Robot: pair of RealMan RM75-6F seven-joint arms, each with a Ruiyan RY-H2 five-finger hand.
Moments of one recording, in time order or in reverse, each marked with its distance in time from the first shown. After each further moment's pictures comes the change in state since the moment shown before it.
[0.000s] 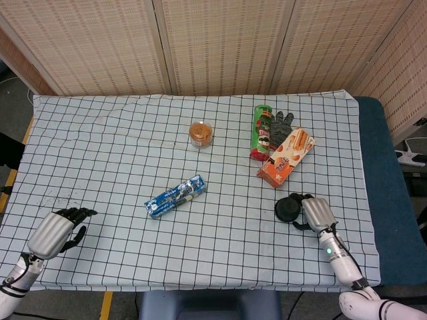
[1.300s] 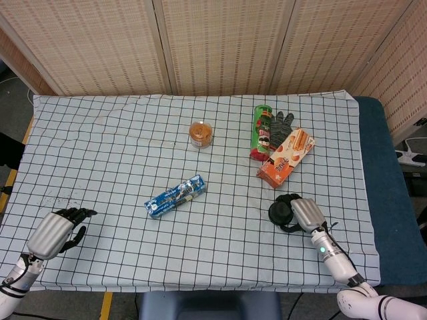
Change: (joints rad) left arm 0.002 0.000 0.000 0.002 0.003 0.007 0.000; right arm 0.044 0.034 -0.017 -0.069 -0.030 -0.060 0.096
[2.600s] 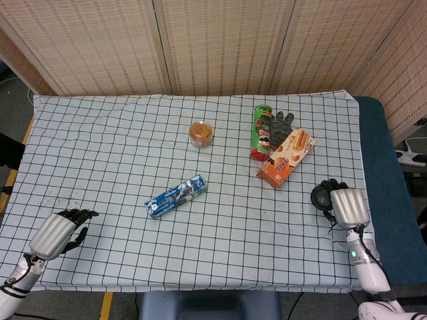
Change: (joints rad) left arm -0.004 0.006 0.004 -0.018 -0.004 -0.024 0.018; right arm -0.102 0.184 0.030 -0.241 0.127 0.319 -0.571
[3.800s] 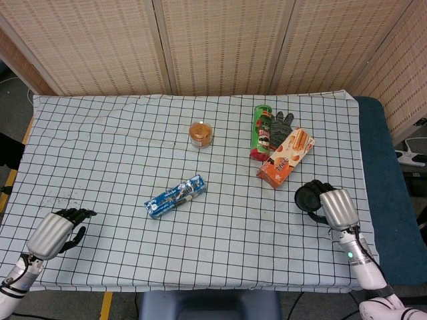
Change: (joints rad) left arm 0.003 0.003 -0.006 0.004 -0.004 0.012 -0.020; right arm 0.008 -0.107 -0.031 0.279 -0.261 0.016 0.409
